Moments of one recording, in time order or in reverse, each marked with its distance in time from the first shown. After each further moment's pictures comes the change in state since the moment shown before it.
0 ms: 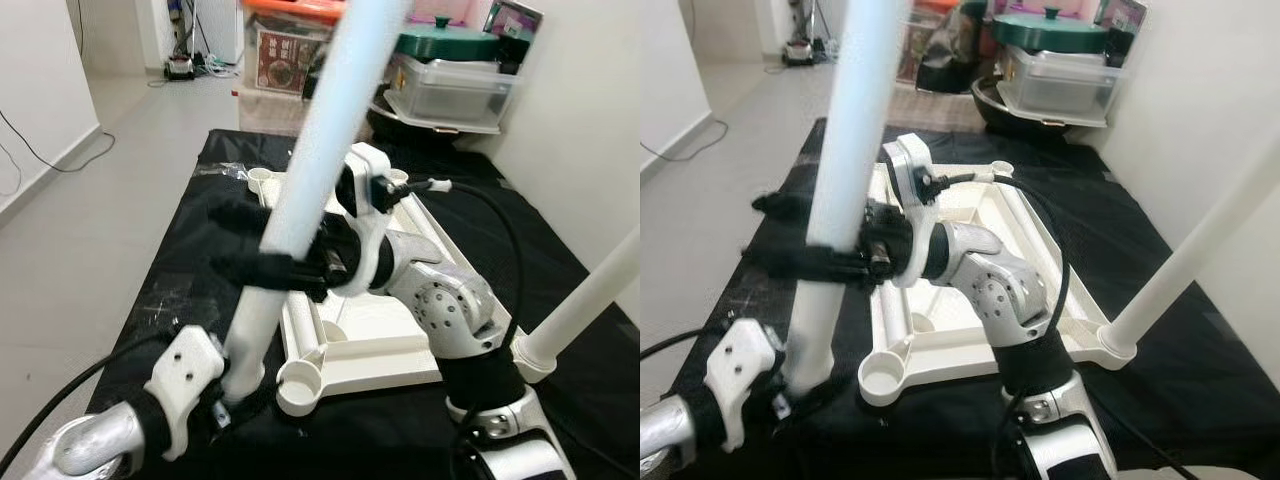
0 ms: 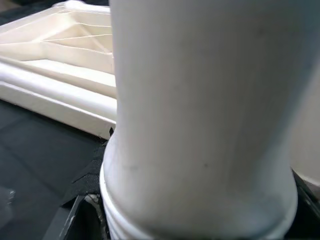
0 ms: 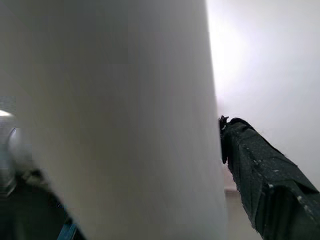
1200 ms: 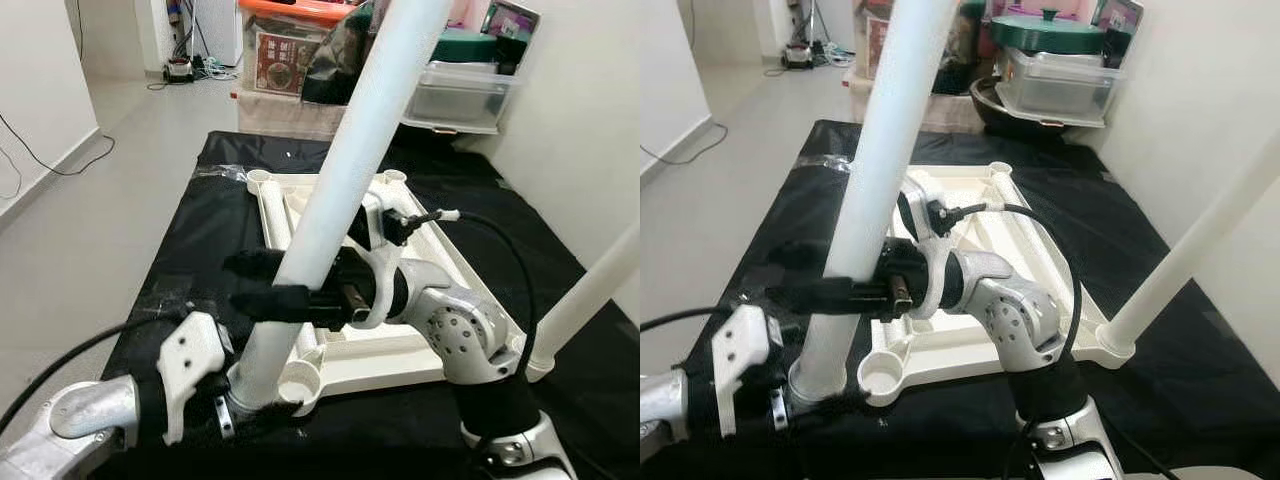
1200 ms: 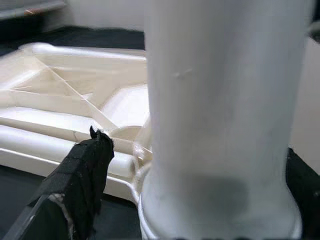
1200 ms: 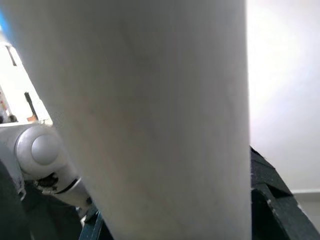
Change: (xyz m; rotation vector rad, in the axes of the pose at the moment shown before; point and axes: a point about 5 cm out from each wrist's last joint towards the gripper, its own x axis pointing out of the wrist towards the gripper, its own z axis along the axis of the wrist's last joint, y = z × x) left arm 0.004 0.020 0.024 0.013 -0.135 -0.040; right arm -0.014 0.005 -0.009 0.081 -0.059 -0.049
